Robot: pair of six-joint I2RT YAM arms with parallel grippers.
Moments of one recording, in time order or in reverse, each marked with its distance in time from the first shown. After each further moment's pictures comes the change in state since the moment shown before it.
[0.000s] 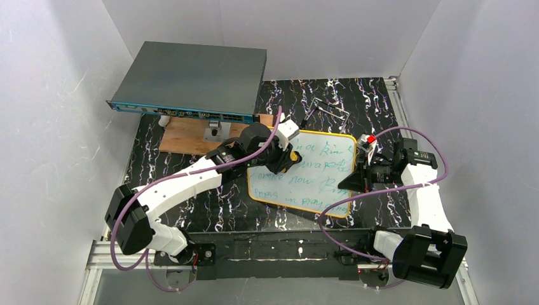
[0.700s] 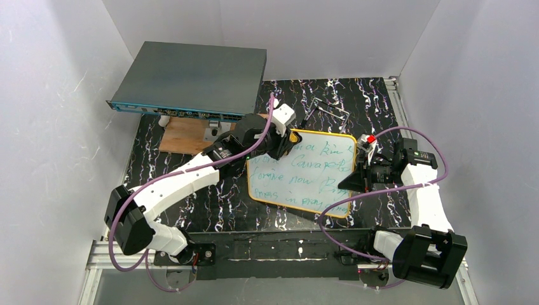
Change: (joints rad) left arm 0.021 0.002 0.072 0.074 -0.092 0.003; right arm 0.000 0.000 0.000 -0.001 0.000 0.003
